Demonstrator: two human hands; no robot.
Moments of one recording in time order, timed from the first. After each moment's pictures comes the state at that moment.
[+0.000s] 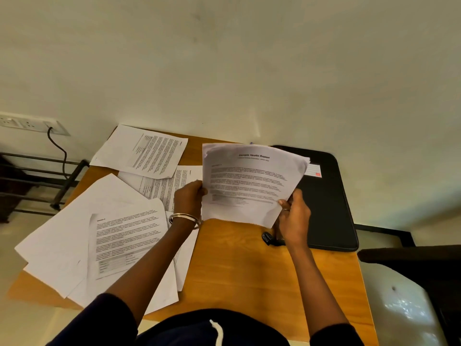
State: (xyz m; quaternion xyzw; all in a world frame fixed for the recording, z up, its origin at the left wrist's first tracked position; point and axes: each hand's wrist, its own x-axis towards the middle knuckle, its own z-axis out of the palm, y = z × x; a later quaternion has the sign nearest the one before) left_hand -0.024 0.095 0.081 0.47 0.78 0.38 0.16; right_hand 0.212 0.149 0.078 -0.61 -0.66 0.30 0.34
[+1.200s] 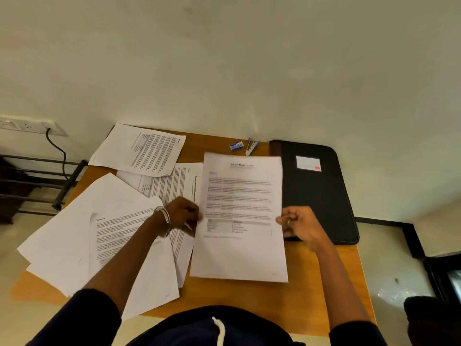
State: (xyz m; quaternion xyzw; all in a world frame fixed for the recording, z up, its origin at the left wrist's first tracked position) left_hand -0.062 0.074 0.069 0.35 0.68 0.25 0.60; right_hand 0.260 0.158 0.074 -0.58 -0.55 0.59 0.16
